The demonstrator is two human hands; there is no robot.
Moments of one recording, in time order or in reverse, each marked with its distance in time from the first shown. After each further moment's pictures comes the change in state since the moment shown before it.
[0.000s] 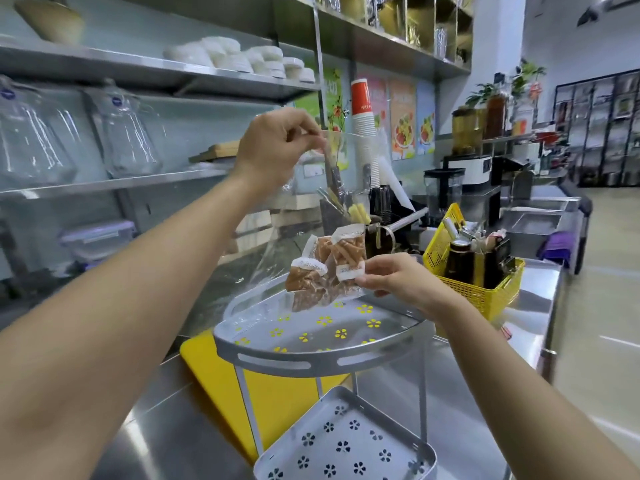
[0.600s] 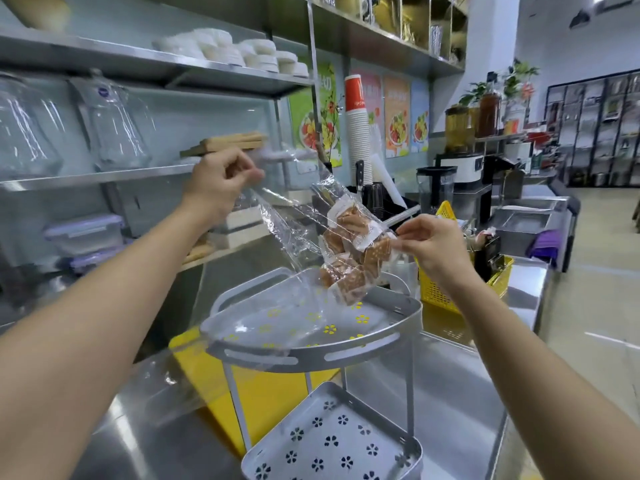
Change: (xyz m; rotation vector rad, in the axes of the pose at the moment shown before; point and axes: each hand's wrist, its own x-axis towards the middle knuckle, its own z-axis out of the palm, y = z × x) left_hand -0.039 -0.058 -0.019 0.048 -0.038 -0.249; right_hand 0.001 0.000 -0.047 -0.156 0.566 -0.156
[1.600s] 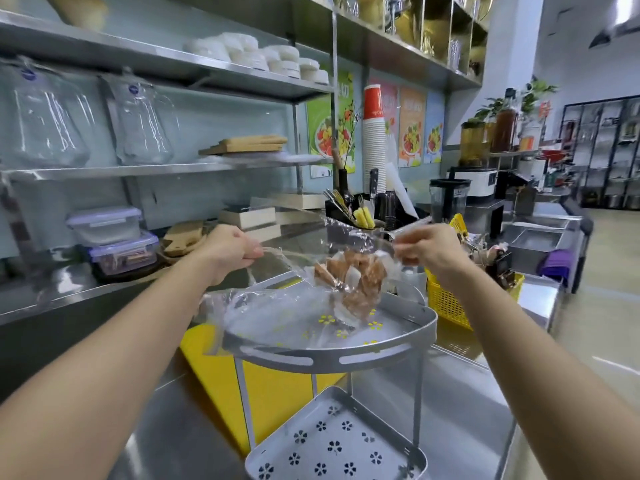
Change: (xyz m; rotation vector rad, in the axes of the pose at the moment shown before) left_hand -0.050 -0.047 0.015 -0.375 -0.104 -0.747; right_hand 0.015 -0.017 0.017 0.131 -0.212 0.218
